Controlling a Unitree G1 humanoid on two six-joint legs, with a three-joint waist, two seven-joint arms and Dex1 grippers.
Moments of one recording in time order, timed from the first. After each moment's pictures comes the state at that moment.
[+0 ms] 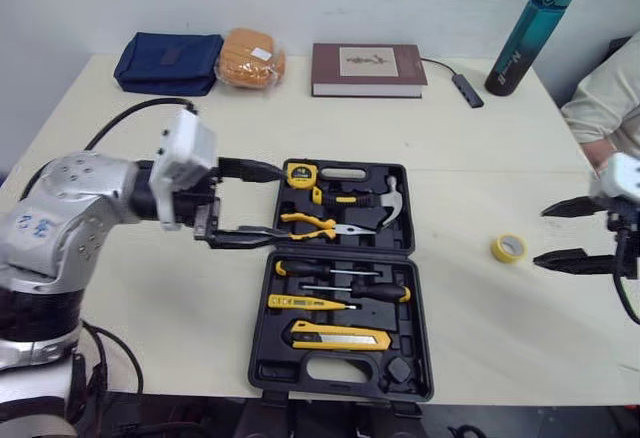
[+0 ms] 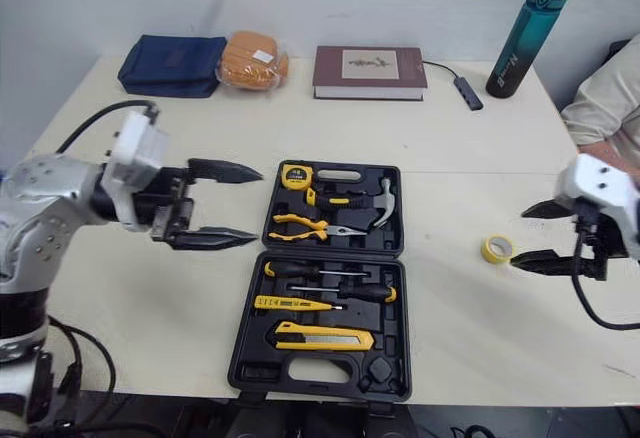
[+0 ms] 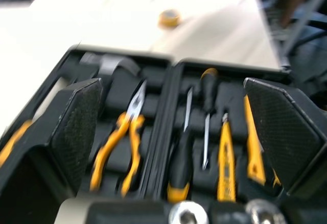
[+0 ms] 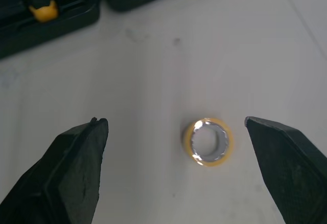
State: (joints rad) left arm -0.65 0.81 0.04 -0.29 -0.70 0.68 -1.16; right arm -0.35 -1.39 -0.07 0.06 0.38 0.43 1.43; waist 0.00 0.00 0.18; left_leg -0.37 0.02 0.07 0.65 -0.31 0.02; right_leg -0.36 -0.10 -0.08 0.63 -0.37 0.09
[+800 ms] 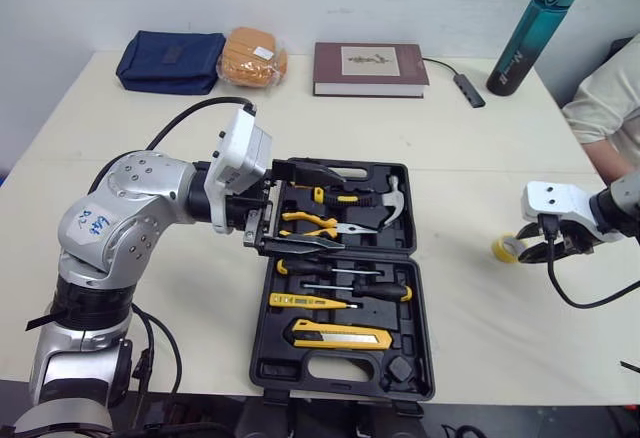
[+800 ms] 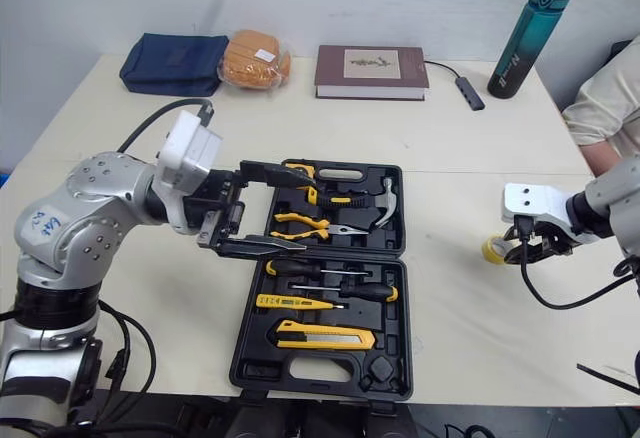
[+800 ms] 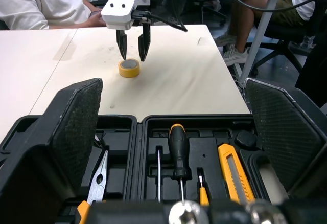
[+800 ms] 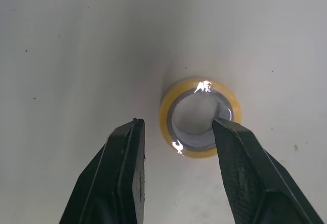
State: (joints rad) left arm -0.70 0.66 -0.02 -0.35 -0.71 0.70 -1.09; right arm -0.76 -1.15 0.32 0.51 -0.08 0.13 1.55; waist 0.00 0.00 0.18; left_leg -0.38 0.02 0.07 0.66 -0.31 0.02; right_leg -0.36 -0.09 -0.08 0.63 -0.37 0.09
